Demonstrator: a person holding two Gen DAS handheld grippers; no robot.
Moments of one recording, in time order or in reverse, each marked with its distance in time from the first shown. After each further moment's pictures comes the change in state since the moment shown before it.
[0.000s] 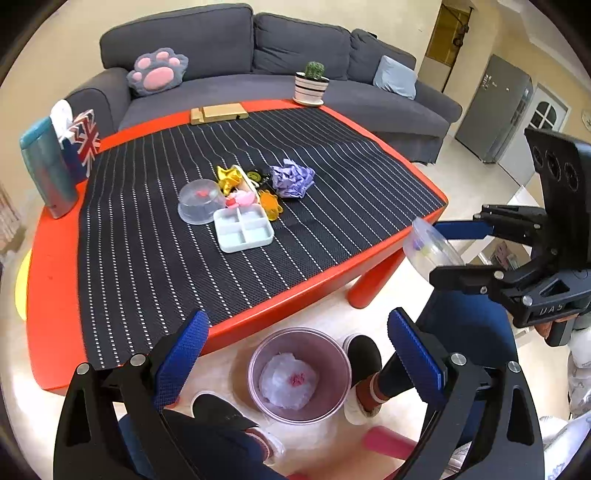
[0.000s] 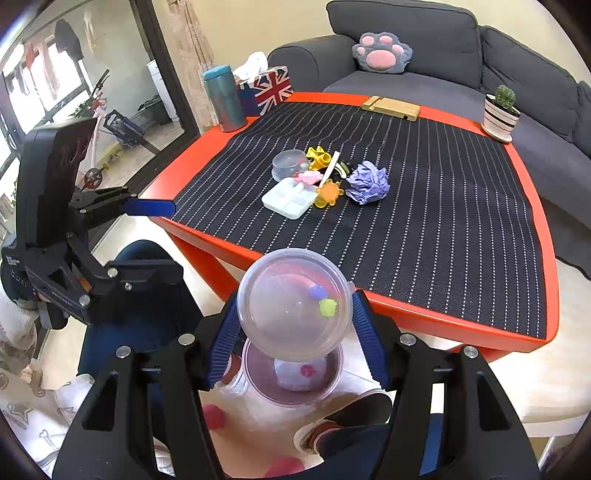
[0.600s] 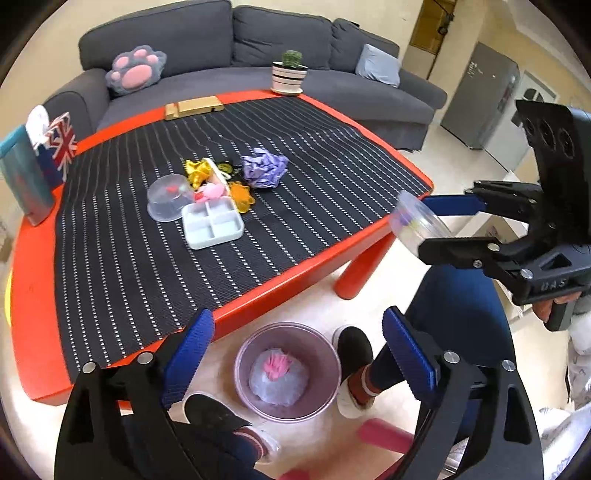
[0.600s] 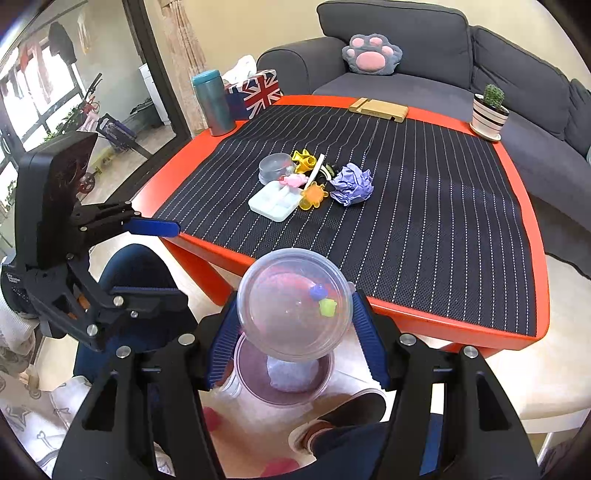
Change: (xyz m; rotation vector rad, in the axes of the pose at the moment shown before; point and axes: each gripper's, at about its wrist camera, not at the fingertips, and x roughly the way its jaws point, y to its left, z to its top) left arm 0.019 -0.017 -0.001 0.046 0.038 -0.041; right arm -0.006 -0.010 -0.001 0.020 -0.010 -0.034
